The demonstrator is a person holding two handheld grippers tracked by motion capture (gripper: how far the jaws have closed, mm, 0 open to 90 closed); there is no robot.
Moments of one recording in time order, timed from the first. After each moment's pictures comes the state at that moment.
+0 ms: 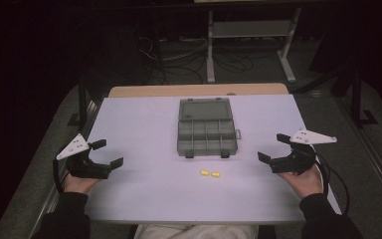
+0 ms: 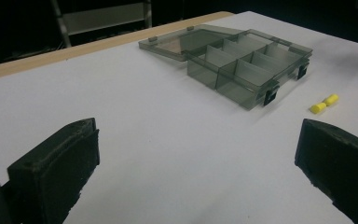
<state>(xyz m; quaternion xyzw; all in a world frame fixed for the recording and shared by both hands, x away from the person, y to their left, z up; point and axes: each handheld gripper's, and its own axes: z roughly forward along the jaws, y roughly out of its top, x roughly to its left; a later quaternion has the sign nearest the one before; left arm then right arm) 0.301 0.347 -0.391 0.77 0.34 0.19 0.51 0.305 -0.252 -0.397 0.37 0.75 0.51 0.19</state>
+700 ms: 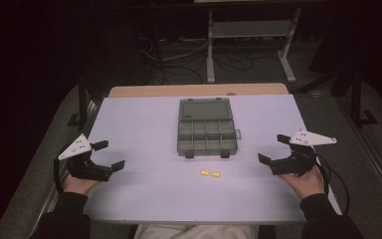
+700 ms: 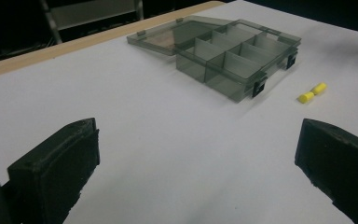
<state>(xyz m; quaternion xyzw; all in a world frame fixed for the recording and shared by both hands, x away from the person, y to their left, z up) 0.298 0.337 -0.381 0.79 0.32 0.18 0.49 0.302 -0.251 -0.395 0.36 0.76 0.50 0.19</state>
